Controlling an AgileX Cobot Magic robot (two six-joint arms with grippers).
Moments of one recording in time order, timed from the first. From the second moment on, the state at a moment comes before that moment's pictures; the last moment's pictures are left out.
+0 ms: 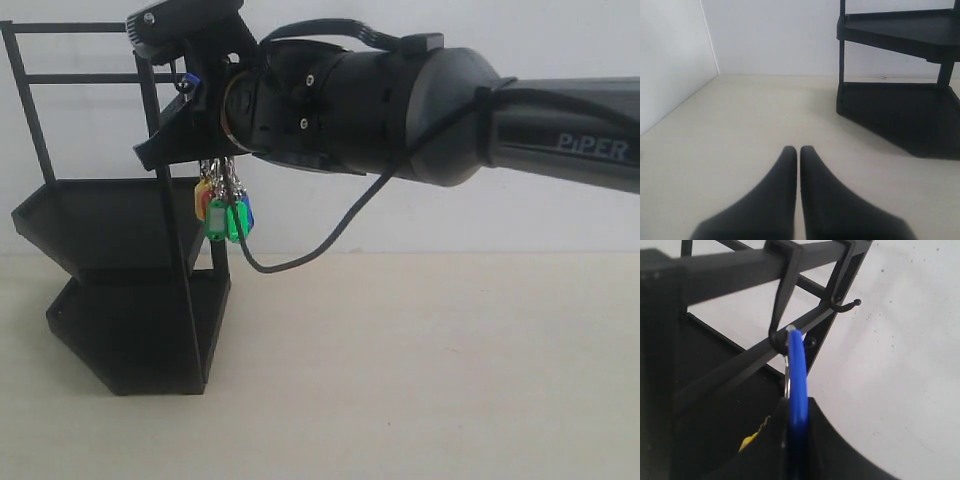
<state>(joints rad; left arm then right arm) -0.02 0.00 0.00 0.46 0.28 -0.41 0.84 1.99 -1.79 -1.20 0.34 0.96</state>
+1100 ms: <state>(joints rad) -0.02 0.00 0.00 0.46 0.28 -0.41 0.84 1.75 -1.71 -0.55 0.63 0.41</state>
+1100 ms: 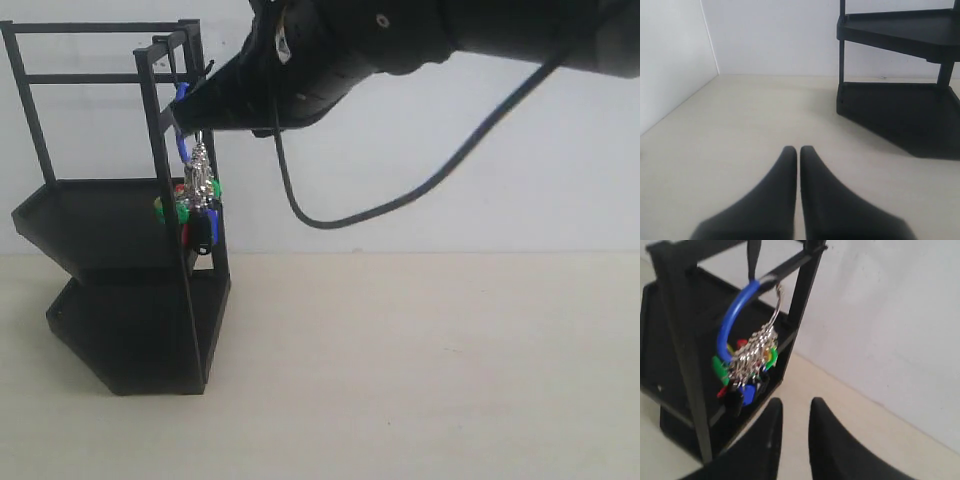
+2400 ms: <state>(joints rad) -0.02 0.00 0.00 0.46 0.28 -0.41 1.05 0.86 -0.80 -0.38 0.68 0.74</state>
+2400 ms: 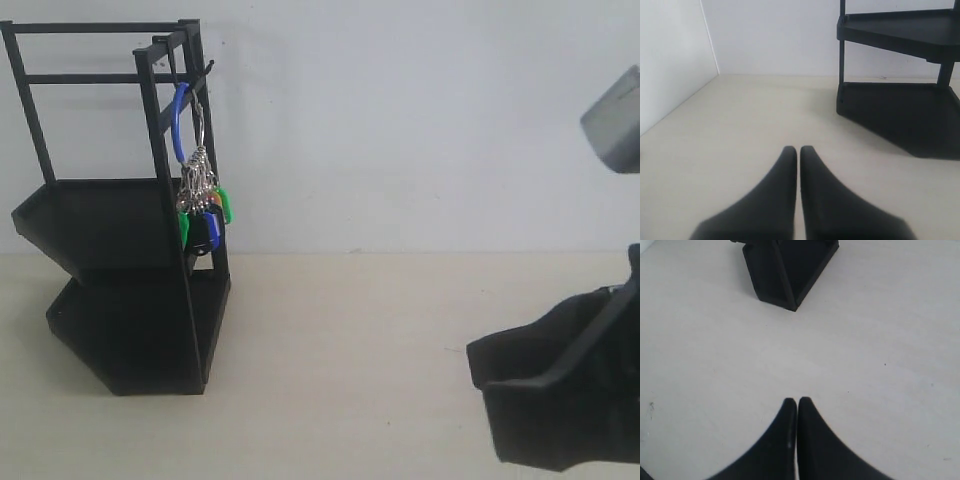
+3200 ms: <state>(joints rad) -0.02 0.00 0.00 0.46 0.28 -0.41 0.52 0.45 -0.24 -0.37 0.02 0.75</state>
